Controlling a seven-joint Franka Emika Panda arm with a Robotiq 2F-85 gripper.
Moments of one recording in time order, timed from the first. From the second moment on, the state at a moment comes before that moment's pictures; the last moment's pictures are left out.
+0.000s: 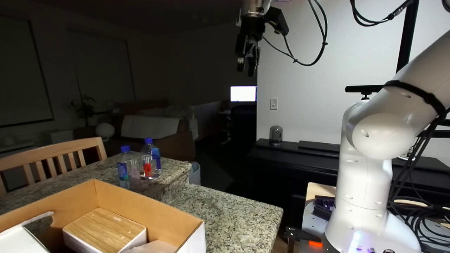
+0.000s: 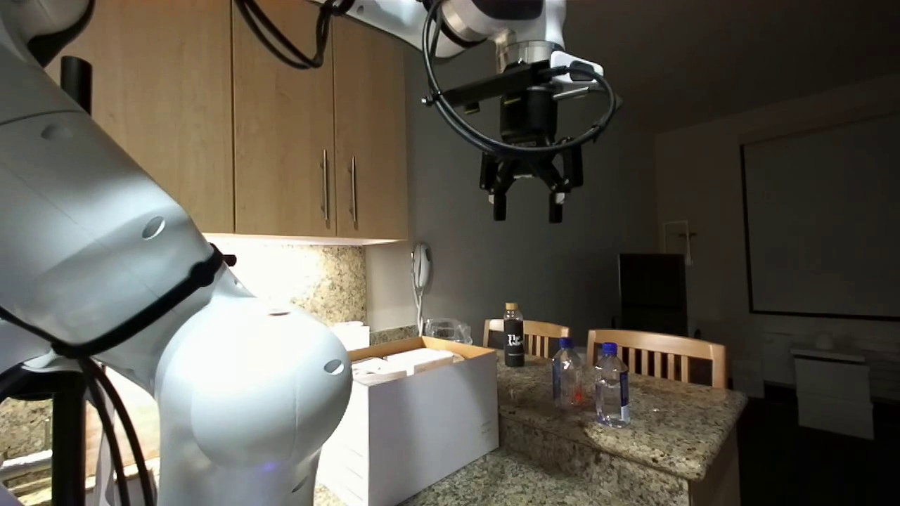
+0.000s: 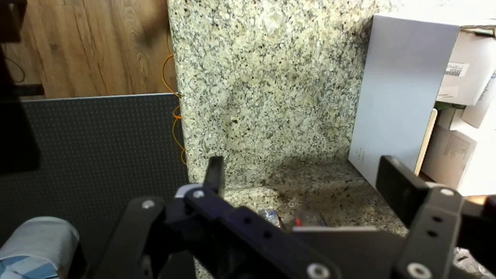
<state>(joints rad) -0.04 -0.72 -0.17 -2.23 0.04 1.60 -0.12</state>
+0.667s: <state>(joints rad) -0.03 -0.68 -0.16 -2.24 0.07 1.67 -0.12</state>
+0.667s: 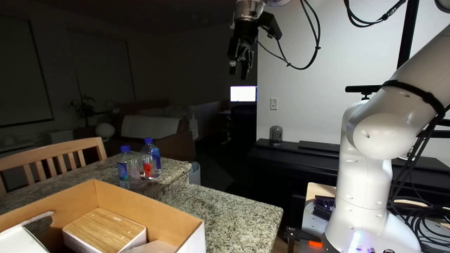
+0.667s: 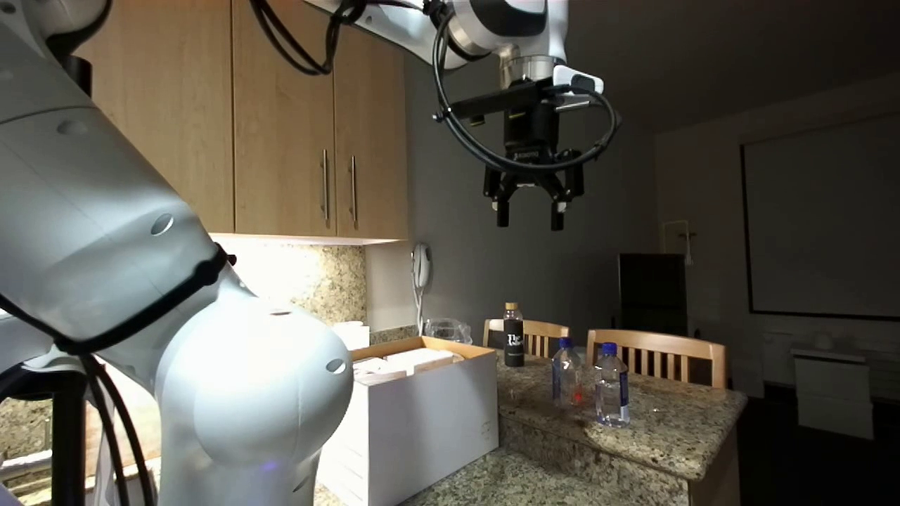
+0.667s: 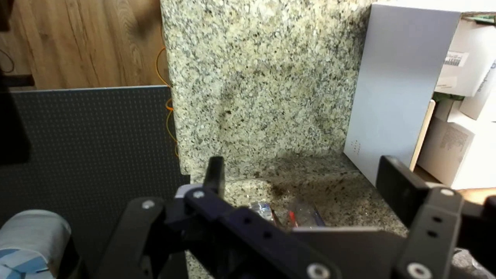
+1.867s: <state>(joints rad) 0.05 -0.41 -0.01 -2.23 0.13 2.05 -0.09</state>
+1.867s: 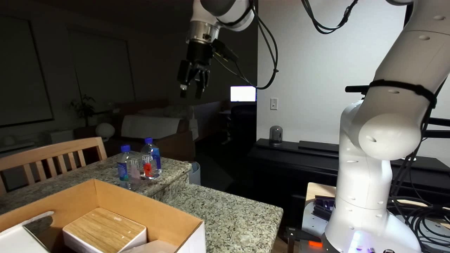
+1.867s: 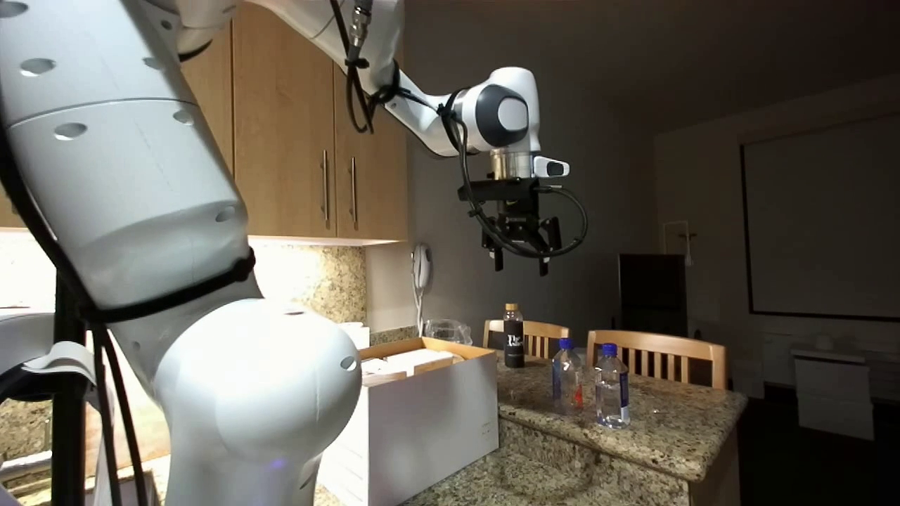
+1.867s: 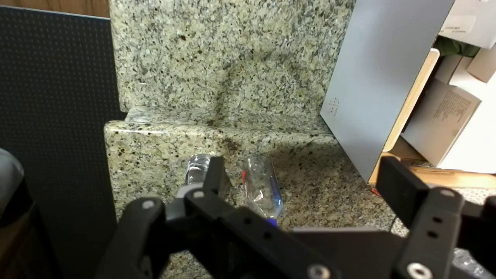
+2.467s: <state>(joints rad) 0.05 -0.02 0.00 -1.87 0.11 2.04 0.02</state>
